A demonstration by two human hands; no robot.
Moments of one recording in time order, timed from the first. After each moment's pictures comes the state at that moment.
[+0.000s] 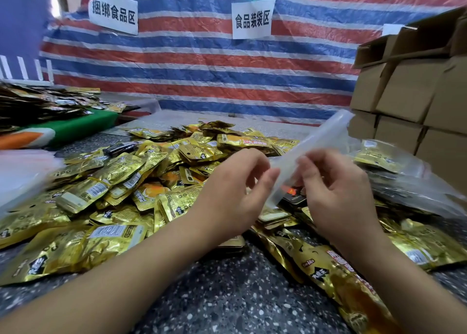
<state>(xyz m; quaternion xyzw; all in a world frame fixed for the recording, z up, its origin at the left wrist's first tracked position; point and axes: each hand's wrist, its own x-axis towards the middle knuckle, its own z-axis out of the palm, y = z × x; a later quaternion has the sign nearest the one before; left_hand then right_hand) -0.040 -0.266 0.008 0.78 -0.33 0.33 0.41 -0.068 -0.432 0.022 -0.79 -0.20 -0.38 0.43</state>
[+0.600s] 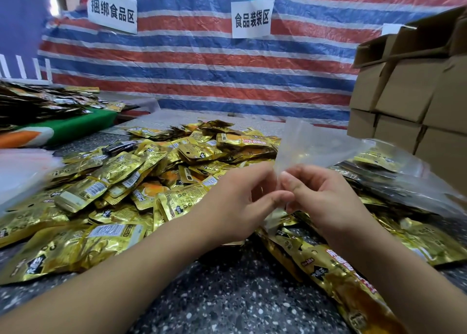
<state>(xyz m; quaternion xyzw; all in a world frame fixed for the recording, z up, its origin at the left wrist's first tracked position) -0.042 -0.264 0.006 0.79 -0.38 0.23 0.43 -0.068 -0.428 0.022 -0.76 -0.21 -0.12 0.60</state>
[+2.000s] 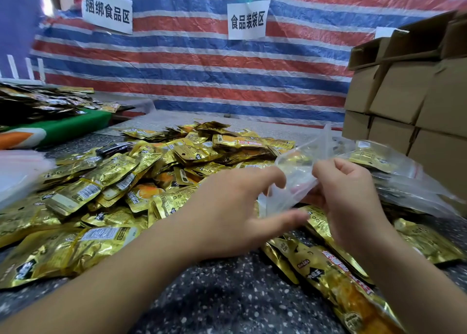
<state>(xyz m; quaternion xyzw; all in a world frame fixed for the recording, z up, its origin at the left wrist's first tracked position) -0.065 -0.256 0.021 0.87 -0.37 0.24 0.24 -0.063 -0.438 0.030 -0.67 -0.05 -0.21 0.71</state>
